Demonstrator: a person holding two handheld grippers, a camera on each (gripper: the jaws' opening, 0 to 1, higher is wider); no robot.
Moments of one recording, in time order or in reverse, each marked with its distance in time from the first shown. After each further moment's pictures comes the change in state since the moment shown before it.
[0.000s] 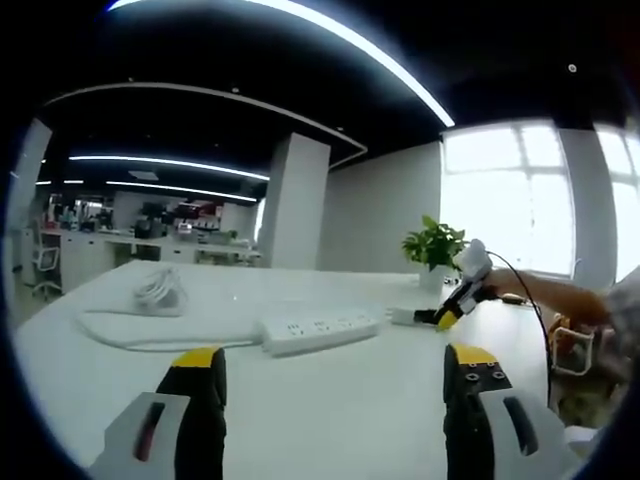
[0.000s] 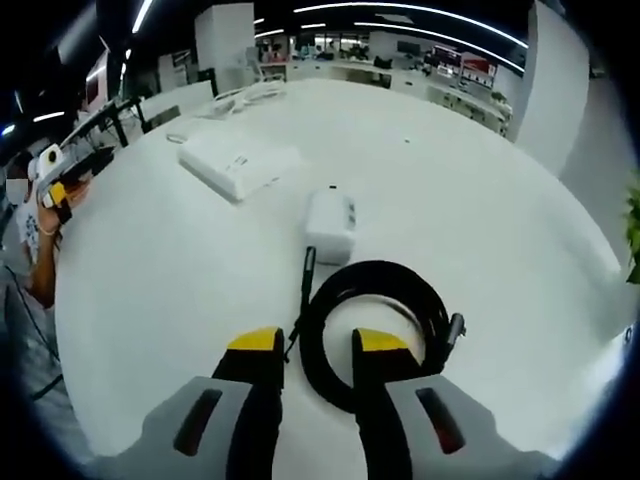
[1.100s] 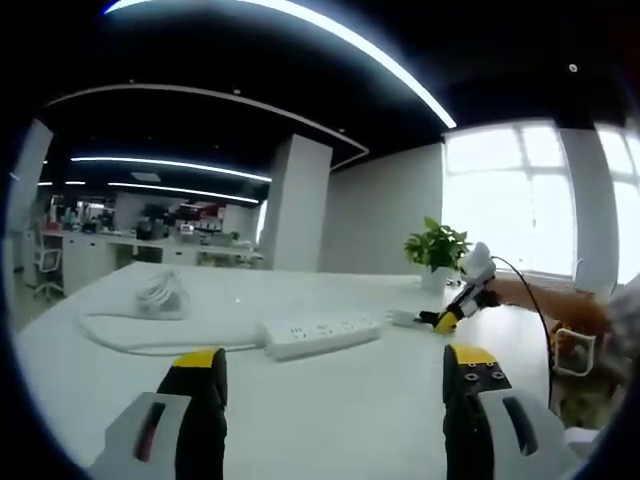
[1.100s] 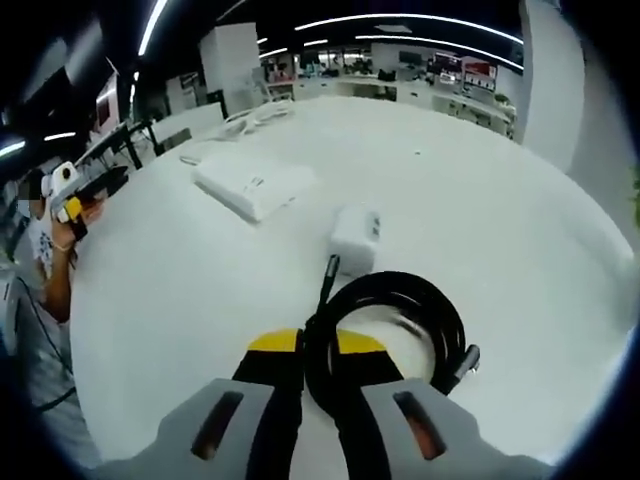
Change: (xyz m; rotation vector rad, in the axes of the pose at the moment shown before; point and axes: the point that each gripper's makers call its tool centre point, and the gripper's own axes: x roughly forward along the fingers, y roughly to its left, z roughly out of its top) left arm -0.002 0.003 0.005 0.003 -0.008 0.011; right arm 0.003 0.011 0.013 0.064 -0.127 0.065
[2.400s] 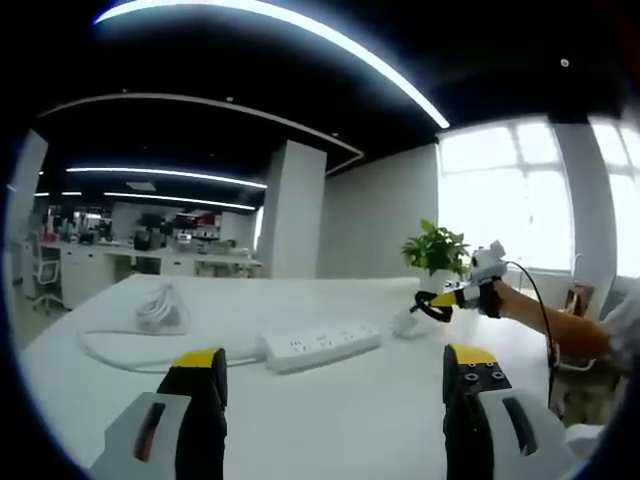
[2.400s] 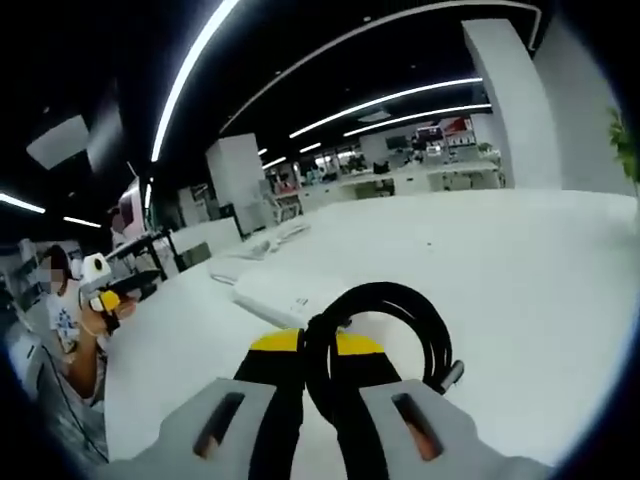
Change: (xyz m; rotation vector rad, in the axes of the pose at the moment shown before) left arm 0.001 -0.004 0.015 0.035 -0.019 -0.011; right arm -0.025 0.037 0.073 0.138 -0.467 0.067
